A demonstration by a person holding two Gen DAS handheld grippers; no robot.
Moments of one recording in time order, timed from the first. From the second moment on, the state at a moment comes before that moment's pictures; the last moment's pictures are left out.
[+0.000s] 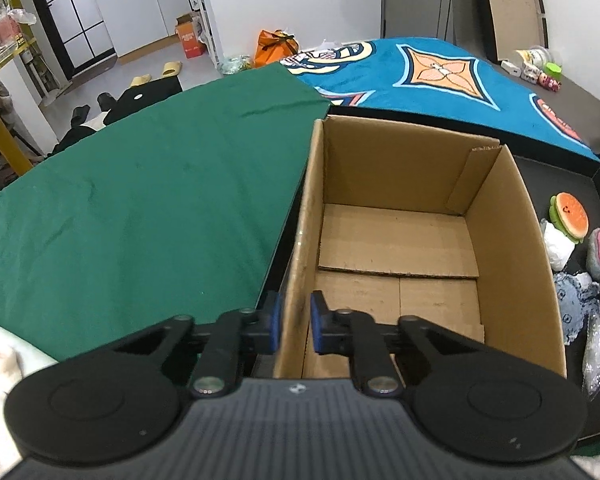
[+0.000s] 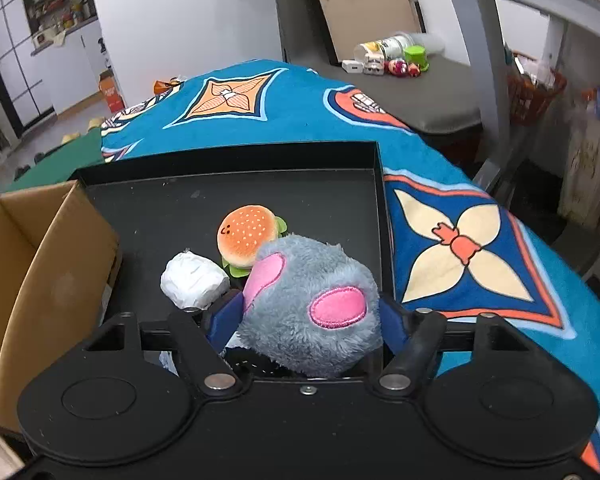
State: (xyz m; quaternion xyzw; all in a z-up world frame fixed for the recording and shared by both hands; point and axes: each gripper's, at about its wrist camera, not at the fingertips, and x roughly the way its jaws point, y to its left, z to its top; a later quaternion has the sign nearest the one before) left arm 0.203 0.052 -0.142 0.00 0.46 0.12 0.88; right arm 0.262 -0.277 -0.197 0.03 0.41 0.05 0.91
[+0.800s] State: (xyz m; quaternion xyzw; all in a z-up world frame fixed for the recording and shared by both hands) left arm 0.189 0.049 -0.129 -0.02 0.44 0.05 0.89; right arm 0.218 -0.255 -0.133 0.02 0.35 0.07 0.93
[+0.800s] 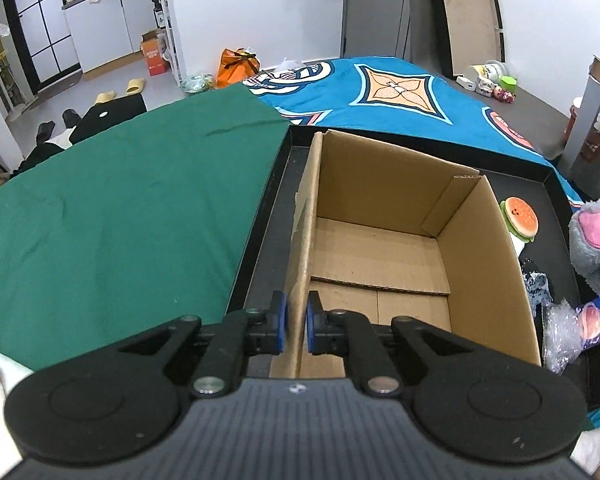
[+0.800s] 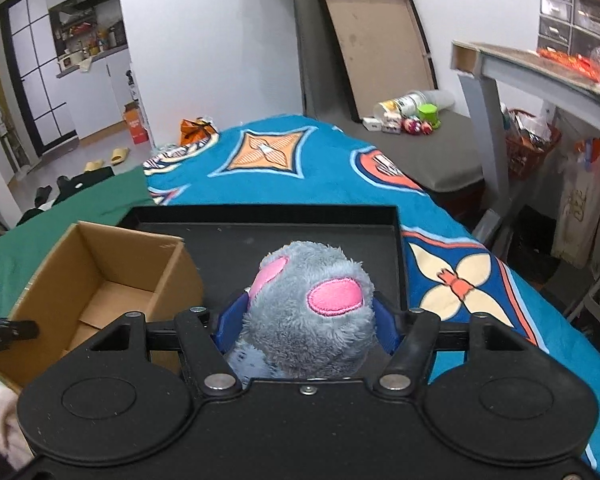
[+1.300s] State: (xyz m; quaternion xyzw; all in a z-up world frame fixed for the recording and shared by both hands) left arm 0.189 0.054 -0.136 -0.03 0.46 0.05 0.89; right arm 0.215 -0.205 -0.112 -0.01 0.32 0.13 0.94
